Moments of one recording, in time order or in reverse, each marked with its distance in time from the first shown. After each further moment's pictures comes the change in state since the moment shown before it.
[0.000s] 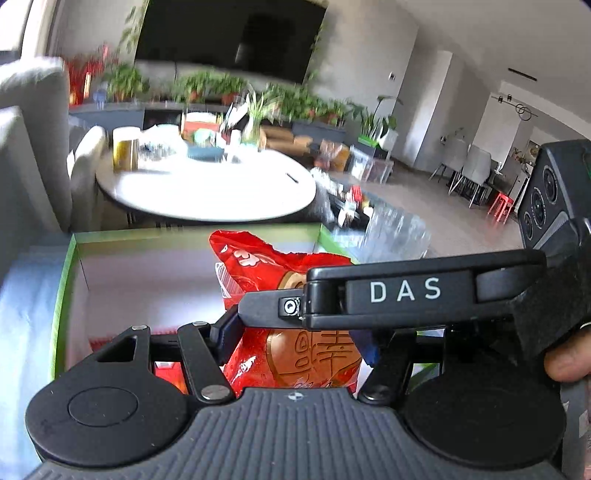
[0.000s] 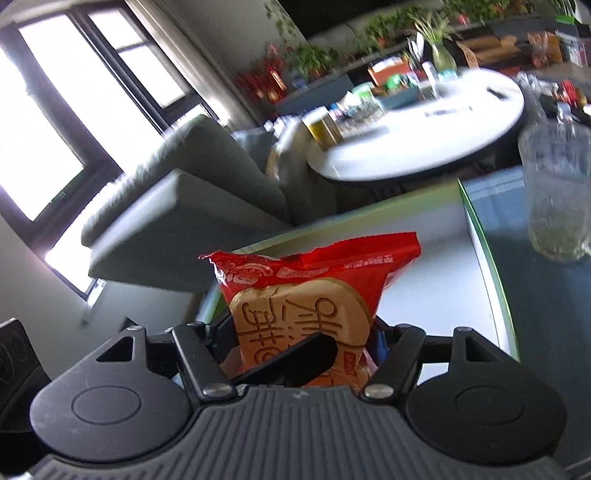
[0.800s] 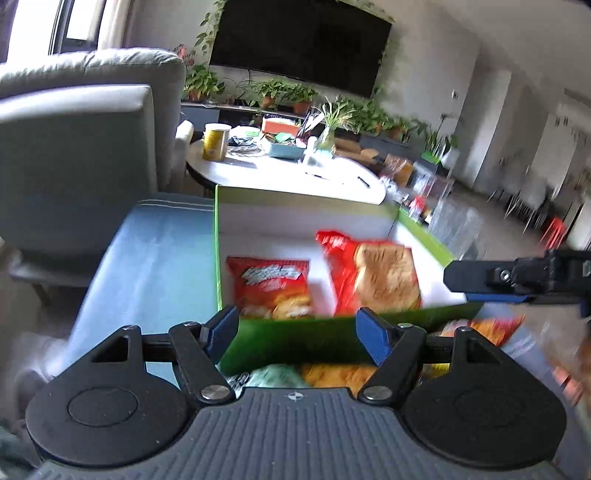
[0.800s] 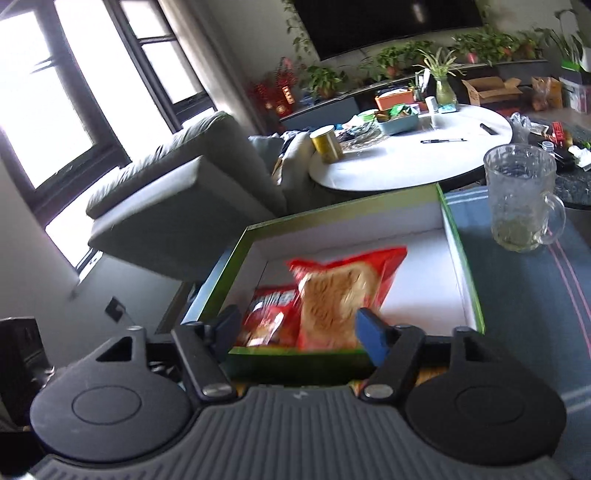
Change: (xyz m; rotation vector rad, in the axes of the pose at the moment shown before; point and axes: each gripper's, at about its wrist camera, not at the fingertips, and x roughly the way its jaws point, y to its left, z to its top) left arm -0.104 0.031 -0.059 -0.064 -0.043 0.229; right arm -0.068 0.033 -0.055 -0.135 -0.079 -0.040
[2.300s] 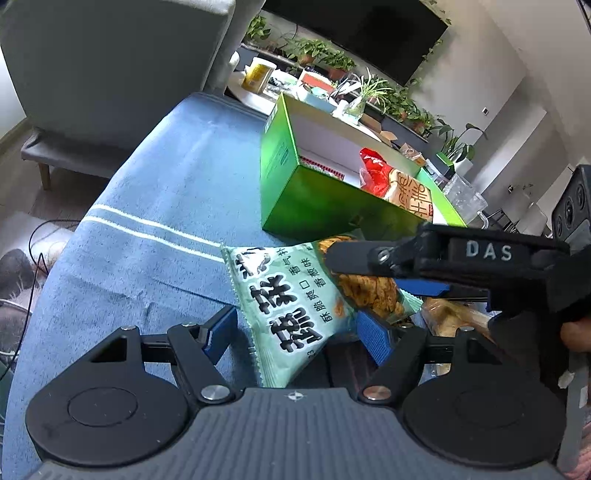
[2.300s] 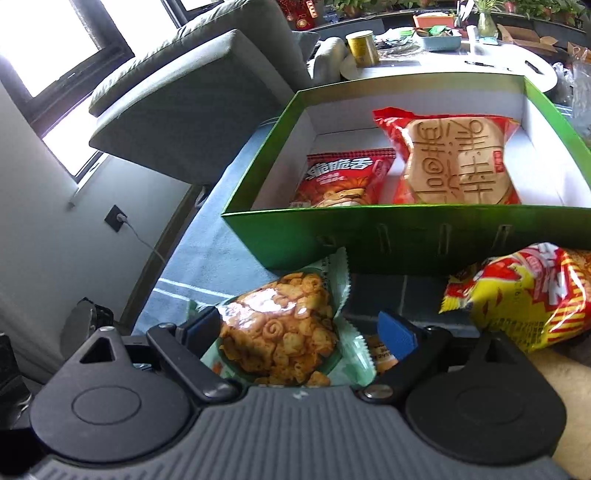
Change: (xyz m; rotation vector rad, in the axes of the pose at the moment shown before) left arm -0.033 0.045 -0.076 -0.282 0.105 -0.073; right arm 0.074 0.056 -0.057 -0.062 0.274 0.008
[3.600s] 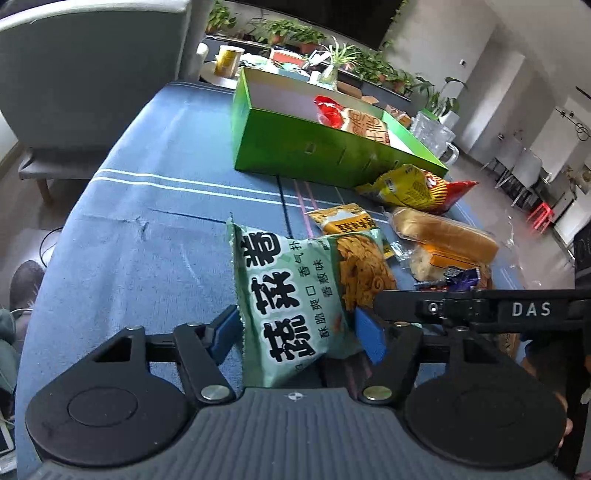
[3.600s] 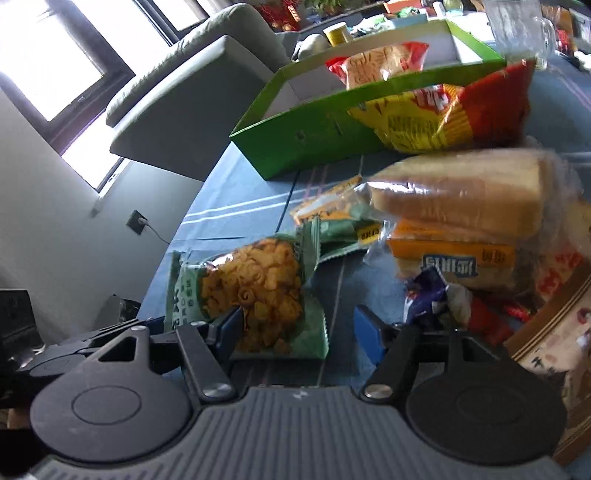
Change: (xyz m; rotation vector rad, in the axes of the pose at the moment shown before) left arm -0.040 -0.027 -0.051 0.154 0.085 0.007; right arm -0.063 -0.019 -0.095 0.118 -0.033 0.064
